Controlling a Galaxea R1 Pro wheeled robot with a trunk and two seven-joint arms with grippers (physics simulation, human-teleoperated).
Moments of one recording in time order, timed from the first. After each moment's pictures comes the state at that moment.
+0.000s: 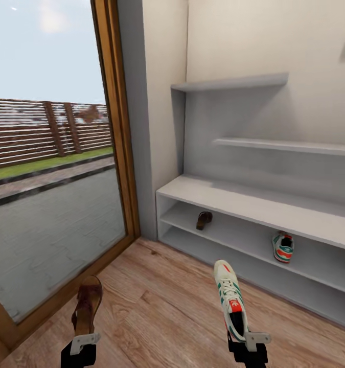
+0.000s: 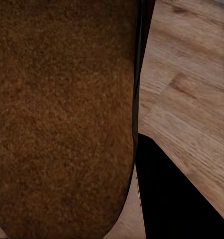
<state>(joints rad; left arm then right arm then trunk) -0.34 0.08 0.13 -0.27 0.00 -0.43 -0.04 -0.37 -0.03 0.19 -0.21 -0.11 -0.53 -0.16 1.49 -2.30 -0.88</state>
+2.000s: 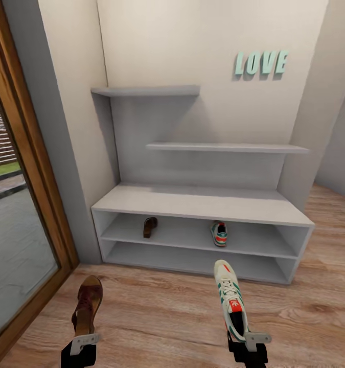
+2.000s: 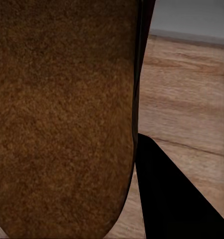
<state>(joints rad) -0.34 0.08 0.13 -0.27 0.00 -0.43 -0.04 -0.37 -0.03 0.19 -0.21 -0.11 -0.53 -0.16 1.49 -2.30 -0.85</state>
